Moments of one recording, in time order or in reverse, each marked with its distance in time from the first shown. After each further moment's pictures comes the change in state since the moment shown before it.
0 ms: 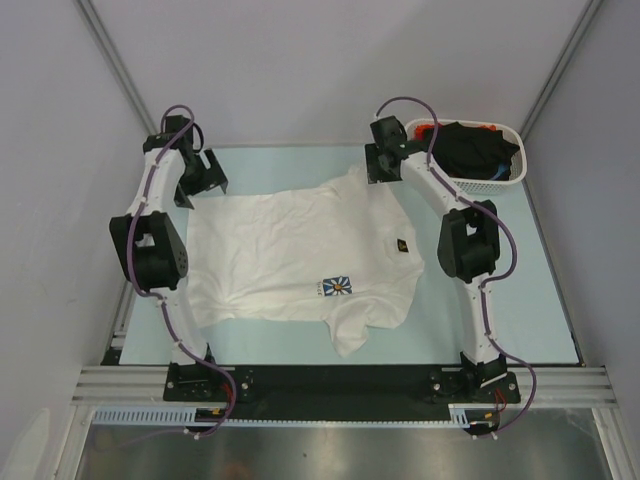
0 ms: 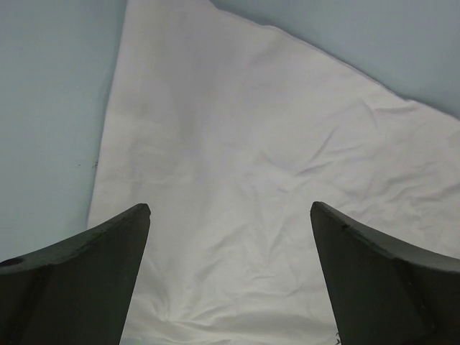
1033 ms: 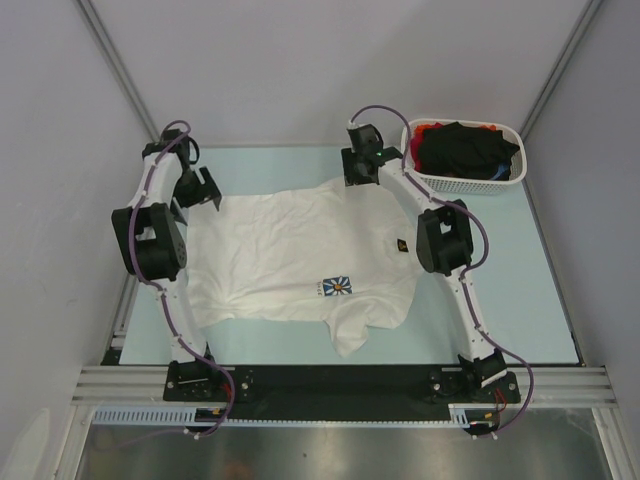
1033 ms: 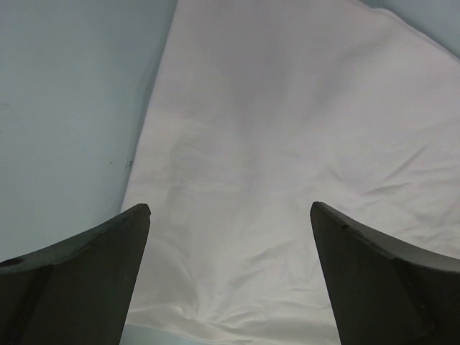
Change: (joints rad) left arm 0.065 0.105 -0.001 -0.063 -0.038 0.031; right arm 0.046 0.229 0.216 0.110 -0.126 0.002
